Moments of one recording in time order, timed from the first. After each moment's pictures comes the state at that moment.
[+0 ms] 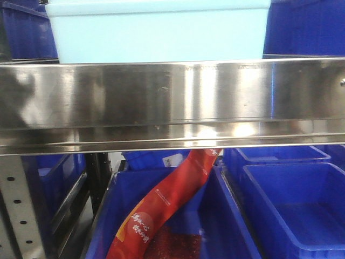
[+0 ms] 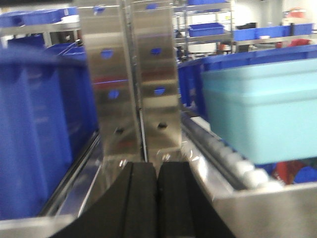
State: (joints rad) left arm -0.01 0.12 -0.11 0.17 0.00 -0.06; right arm 0.00 0.00 0.00 -0.02 0.06 0.01
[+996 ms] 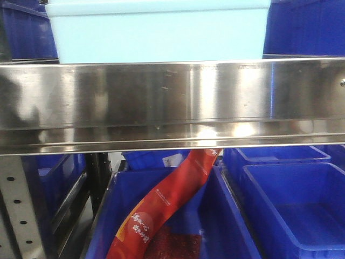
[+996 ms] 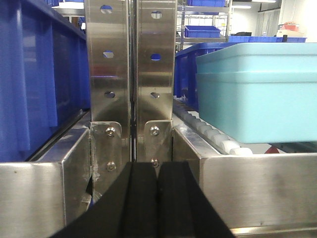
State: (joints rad) left arm -0.04 0.01 0.00 0.12 0.00 -0.10; right arm 0.00 0.00 0.00 -0.02 0.06 0.01
